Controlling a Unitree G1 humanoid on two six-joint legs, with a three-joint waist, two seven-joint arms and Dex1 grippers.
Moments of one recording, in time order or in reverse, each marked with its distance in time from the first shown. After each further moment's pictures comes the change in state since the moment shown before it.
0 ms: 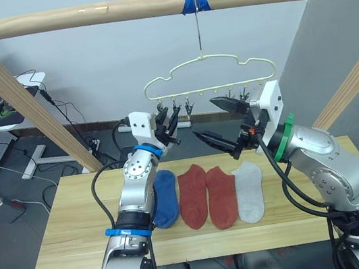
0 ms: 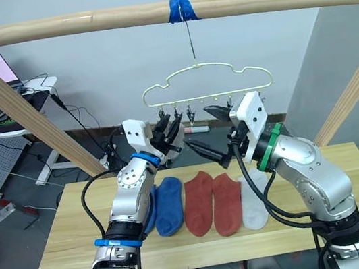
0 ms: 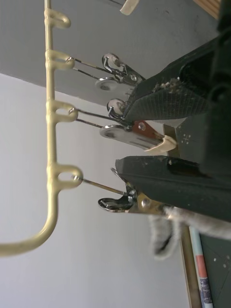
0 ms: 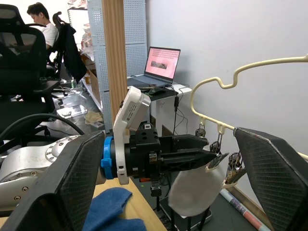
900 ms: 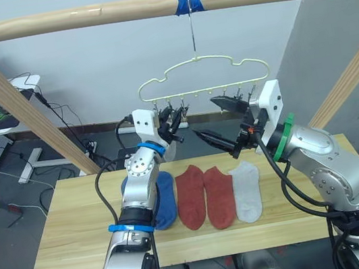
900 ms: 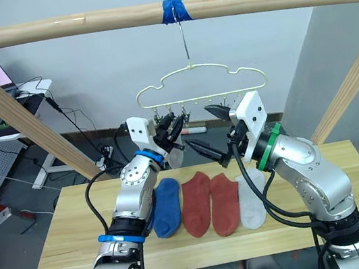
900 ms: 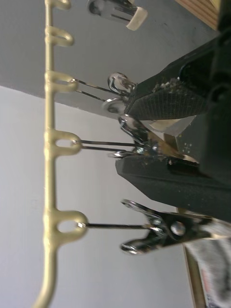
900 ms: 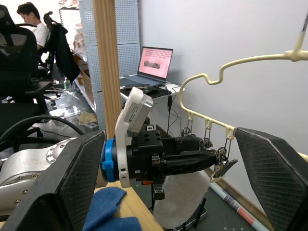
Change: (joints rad) left arm -0.041 -0.016 0.000 0.054 0.004 -0.028 -0.014; right arm -0.002 0.000 0.004 0.000 0.000 0.001 -0.023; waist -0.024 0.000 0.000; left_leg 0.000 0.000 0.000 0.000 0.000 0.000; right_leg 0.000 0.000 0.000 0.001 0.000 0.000
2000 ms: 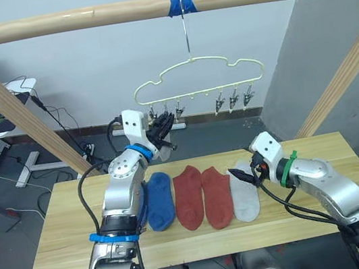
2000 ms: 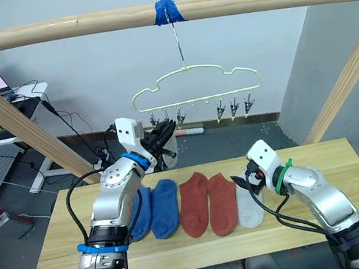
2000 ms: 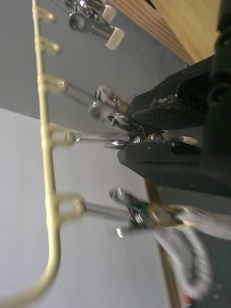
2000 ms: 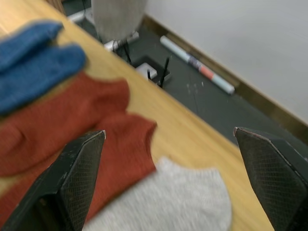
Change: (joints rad) left arm 0.103 0.138 0.027 -0.329 -0.133 0.433 -0.134; right arm 0.177 -0.165 0.151 0.417 -0.301 -0.127 0.035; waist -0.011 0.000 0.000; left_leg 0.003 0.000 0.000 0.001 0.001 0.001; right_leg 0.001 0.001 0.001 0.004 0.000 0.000
